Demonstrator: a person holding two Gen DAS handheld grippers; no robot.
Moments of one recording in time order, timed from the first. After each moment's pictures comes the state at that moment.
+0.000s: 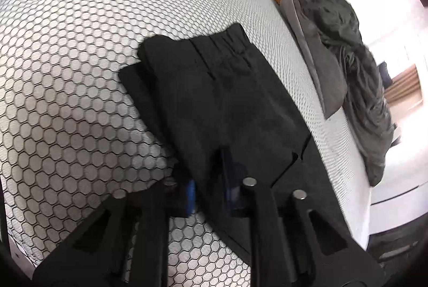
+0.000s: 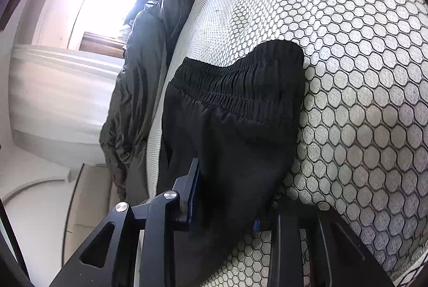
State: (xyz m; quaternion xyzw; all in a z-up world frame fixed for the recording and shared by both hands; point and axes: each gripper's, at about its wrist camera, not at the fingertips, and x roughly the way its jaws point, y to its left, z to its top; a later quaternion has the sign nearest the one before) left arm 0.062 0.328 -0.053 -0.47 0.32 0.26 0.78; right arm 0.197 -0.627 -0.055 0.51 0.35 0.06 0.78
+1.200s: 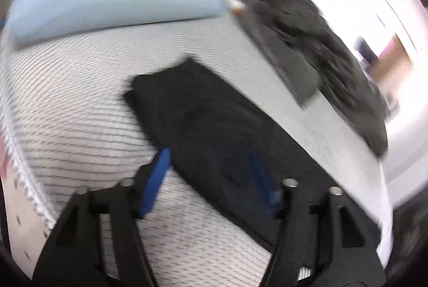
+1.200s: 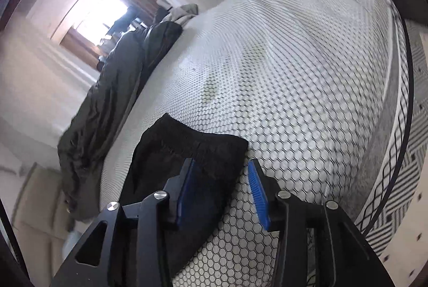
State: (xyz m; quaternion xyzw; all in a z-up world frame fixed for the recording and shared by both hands) left arm 0.023 0.239 0.021 -0.33 0.29 0.23 0.87; right arm 0.140 -0.653 0.015 0.36 0.33 -0.09 0.87
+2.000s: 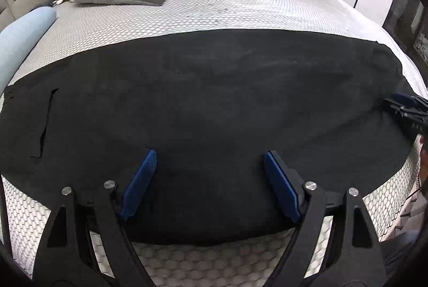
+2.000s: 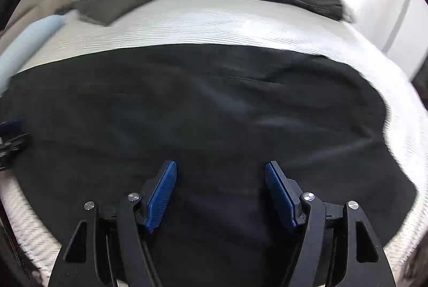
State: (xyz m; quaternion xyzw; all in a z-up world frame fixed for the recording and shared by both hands) left arm 0.144 -0.006 -0.031 -0.04 0.46 0.01 0.89; right arm 0.227 -0.380 -0.018 -0.12 0.45 0.08 0.88
